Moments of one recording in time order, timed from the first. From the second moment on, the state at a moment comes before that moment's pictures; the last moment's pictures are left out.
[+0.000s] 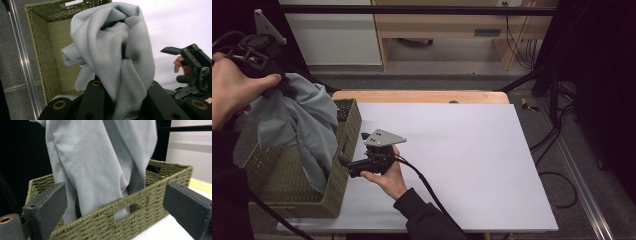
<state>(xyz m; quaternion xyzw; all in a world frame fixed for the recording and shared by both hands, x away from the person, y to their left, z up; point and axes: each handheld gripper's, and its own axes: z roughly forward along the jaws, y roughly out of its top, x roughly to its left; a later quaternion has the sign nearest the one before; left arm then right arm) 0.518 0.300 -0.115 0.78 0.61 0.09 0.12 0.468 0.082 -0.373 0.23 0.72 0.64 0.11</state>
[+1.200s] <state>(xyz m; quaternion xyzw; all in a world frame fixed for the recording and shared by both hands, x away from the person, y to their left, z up) 0.515 0.305 -0.115 0.78 0.61 0.09 0.13 0.481 0.151 -0.393 0.23 0.76 0.61 0.08</state>
